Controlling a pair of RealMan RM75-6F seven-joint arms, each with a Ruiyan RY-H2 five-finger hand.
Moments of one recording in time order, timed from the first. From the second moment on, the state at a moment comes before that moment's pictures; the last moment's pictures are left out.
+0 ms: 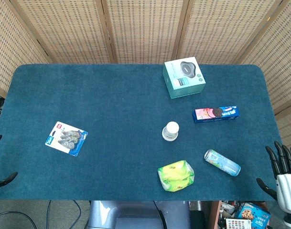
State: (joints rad) left arm 0.03 -0.96 -0.02 -1.85 1.60 1.64 0.04; right arm -0.06 -1.14 0.06 -1.61 -1.70 1.76 -0.15
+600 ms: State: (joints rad) left arm 0.02 -0.97 -0.04 -1.84 1.56 1.63 0.05; right arm 0.03 -1.12 0.09 -1.65 -1.68 1.60 -0.15
